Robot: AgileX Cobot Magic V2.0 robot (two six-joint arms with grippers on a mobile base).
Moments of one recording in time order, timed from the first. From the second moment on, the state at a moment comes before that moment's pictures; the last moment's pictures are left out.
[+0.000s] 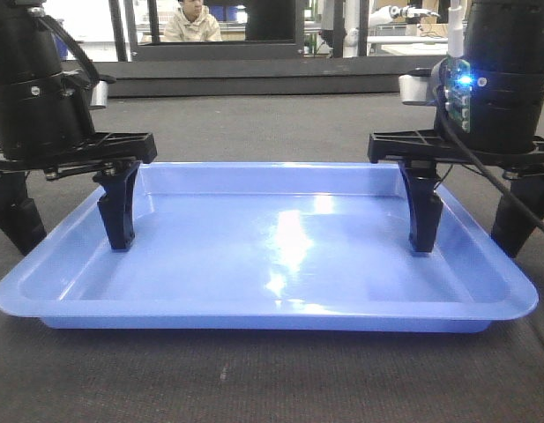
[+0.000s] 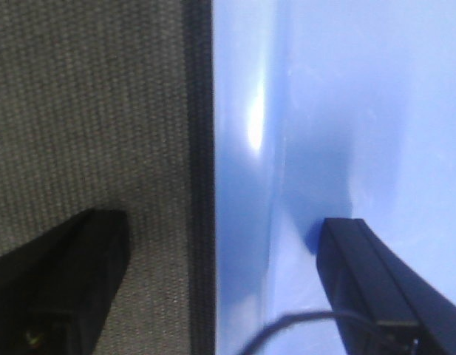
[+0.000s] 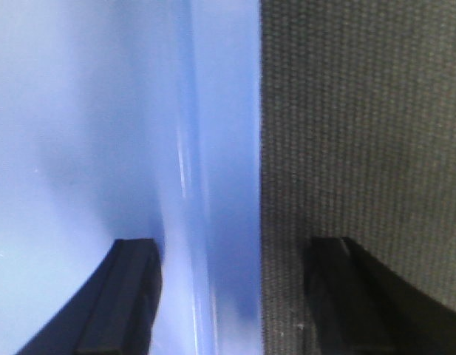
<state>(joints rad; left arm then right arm) -0.40 1.83 -1.30 -0.12 0.97 -0.22 0.34 1.78 -1.24 0.08 0.97 0.45</state>
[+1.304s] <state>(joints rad) -0.40 1.82 -1.33 -0.16 1.03 -0.22 0.34 1.75 -1.24 0.09 0.98 0.44</state>
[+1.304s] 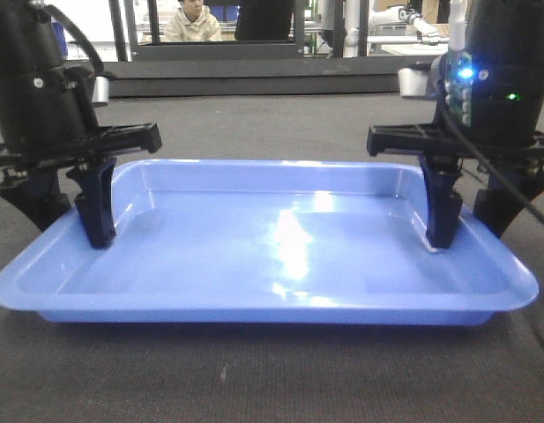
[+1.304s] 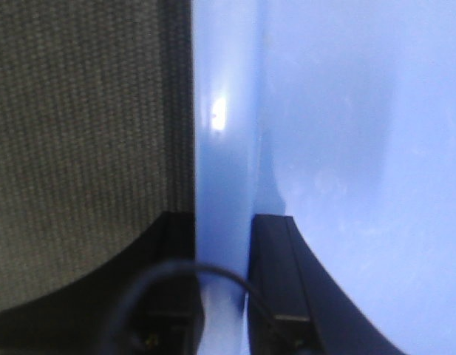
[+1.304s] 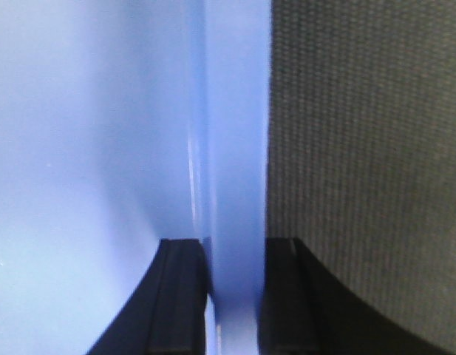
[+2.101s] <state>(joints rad) -0.57 1.41 -1.18 -0.02 1.15 -0.53 0.41 1.41 -1.18 0.07 1.10 0.49</state>
